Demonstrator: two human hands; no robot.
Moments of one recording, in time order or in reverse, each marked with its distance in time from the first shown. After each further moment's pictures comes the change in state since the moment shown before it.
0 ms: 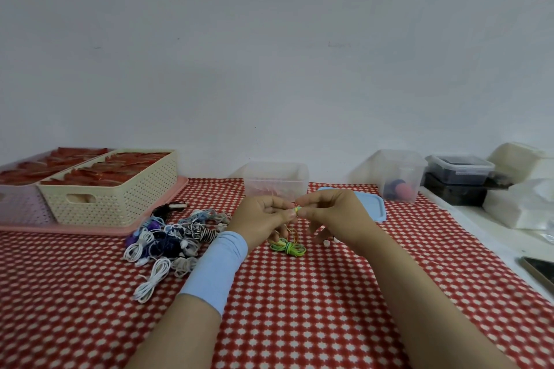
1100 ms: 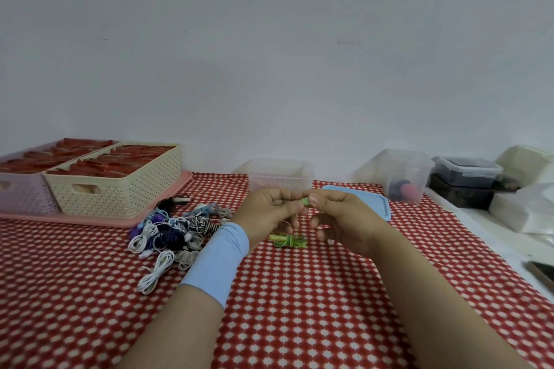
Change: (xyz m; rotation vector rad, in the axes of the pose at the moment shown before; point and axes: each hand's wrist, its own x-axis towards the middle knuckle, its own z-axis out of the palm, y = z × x) left_hand -0.003 0.004 -0.001 -0.185 -0.102 0.018; right_hand 0.001 0.002 -0.003 0.352 -0.165 0.205
